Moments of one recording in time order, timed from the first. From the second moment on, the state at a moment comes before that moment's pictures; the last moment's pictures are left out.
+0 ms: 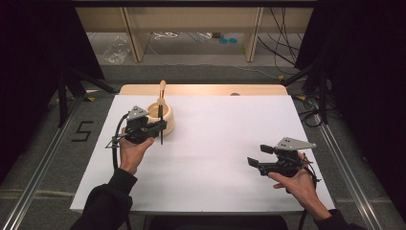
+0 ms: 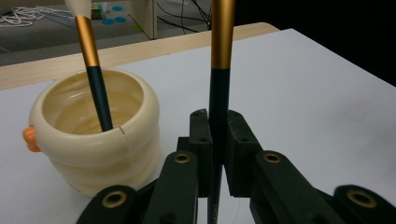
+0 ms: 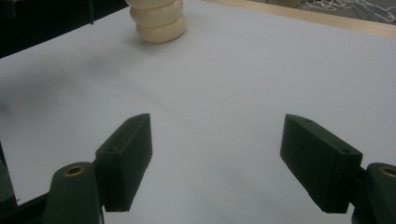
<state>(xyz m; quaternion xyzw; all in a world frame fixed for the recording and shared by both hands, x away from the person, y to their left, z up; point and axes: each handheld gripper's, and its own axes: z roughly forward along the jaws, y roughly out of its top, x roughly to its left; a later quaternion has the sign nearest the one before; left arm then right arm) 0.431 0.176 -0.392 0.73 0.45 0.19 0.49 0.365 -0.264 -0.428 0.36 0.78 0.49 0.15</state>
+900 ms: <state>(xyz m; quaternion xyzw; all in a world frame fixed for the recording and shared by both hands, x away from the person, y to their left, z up) 0.477 0.193 -0.356 0.71 0.47 0.22 0.48 0.365 -0.261 -0.432 0.35 0.79 0.48 0.14</state>
